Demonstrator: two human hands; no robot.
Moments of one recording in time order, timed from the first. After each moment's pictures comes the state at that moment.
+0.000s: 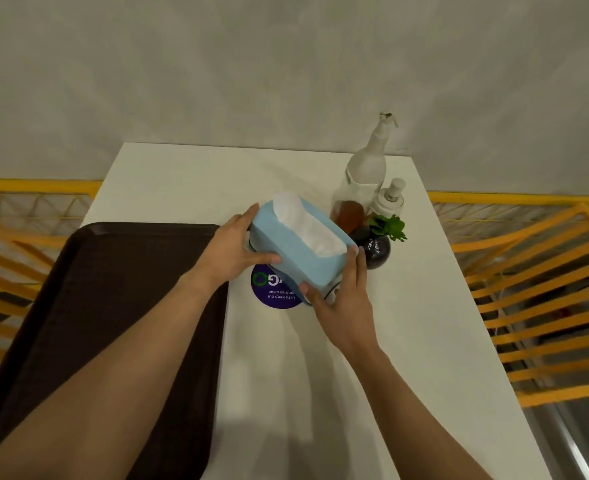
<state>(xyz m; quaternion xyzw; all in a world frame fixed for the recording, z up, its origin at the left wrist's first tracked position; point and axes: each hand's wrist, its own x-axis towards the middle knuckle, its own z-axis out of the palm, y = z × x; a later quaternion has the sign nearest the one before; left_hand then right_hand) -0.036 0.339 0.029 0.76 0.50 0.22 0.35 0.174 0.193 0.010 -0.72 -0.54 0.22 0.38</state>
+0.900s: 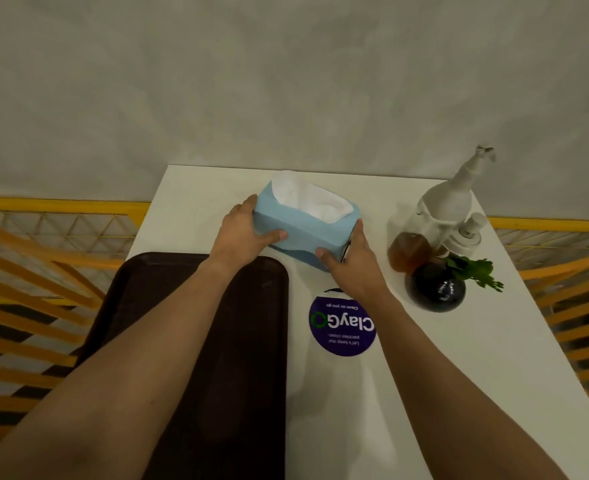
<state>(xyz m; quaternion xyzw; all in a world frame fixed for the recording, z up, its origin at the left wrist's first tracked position) -0.103 0.437 0.036 0.71 0.57 0.29 0.28 0.117 0.353 0.029 -0.65 -0.57 0.31 0.40</state>
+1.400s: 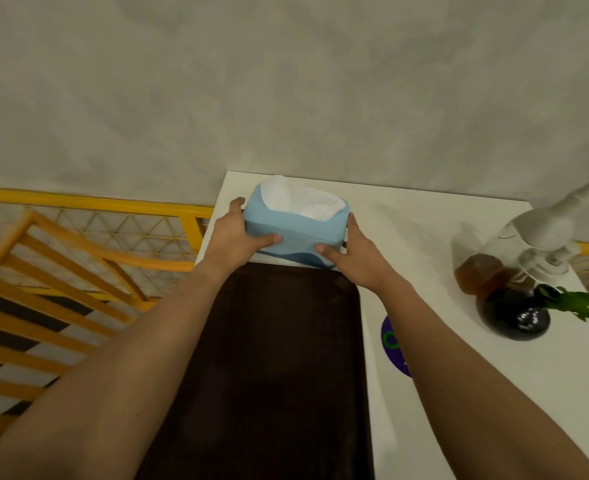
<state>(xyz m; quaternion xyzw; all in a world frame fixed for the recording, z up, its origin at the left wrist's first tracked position) -0.237 0.461 0.040 0.65 0.62 0.32 0.29 0.014 0.421 0.033 -0.59 -0.65 0.35 0.32</state>
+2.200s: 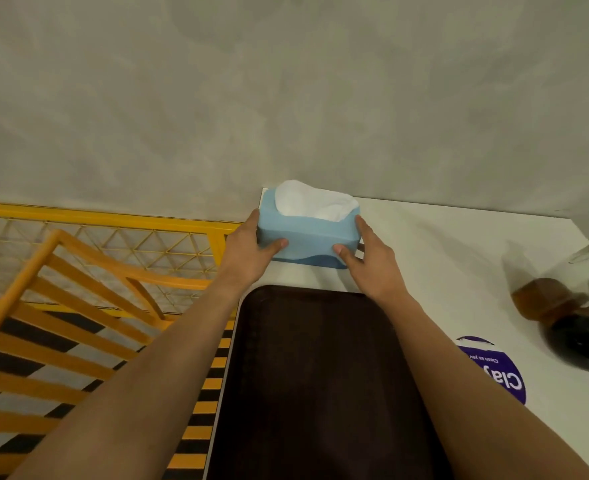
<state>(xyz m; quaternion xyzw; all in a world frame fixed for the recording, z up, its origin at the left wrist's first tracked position) -0.310 0.497 0.026 0.67 0.56 0.38 0.30 -0.064 0.462 0.013 -0.67 -0.62 0.23 0.33</state>
